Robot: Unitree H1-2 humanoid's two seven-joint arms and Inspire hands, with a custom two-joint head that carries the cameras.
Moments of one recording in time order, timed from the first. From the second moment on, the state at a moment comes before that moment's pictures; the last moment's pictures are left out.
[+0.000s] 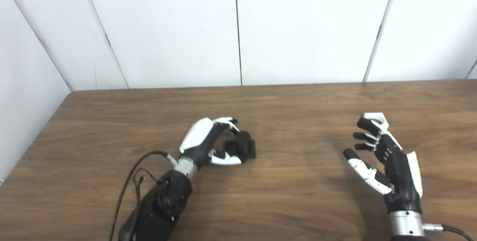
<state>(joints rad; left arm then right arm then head) -0.34 0.23 -0.38 0.21 0.48 -0.01 -0.03 0.04 -0.07 -0.06 -0.14 -0.21 -0.19 -0.13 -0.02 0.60</state>
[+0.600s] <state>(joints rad) -0.23 0.20 -0.43 0.06 0.54 0.00 -0.07 0.05 -0.07 -0.06 -0.16 -0.22 -0.17 -0.13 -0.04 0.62</state>
